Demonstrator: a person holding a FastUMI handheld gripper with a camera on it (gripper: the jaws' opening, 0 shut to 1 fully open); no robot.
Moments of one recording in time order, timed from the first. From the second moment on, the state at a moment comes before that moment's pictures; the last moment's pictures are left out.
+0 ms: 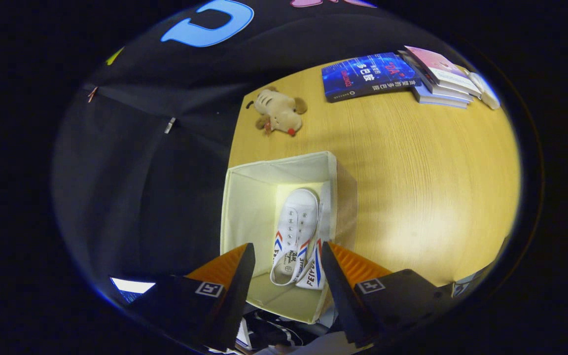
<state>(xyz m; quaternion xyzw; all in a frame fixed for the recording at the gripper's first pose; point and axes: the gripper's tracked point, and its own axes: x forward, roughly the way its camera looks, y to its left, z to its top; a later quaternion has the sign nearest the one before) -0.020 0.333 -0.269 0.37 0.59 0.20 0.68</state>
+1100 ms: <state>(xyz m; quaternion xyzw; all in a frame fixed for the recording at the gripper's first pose) 0.002 -0.025 -0.120 0.11 0.19 -0.02 0.98</state>
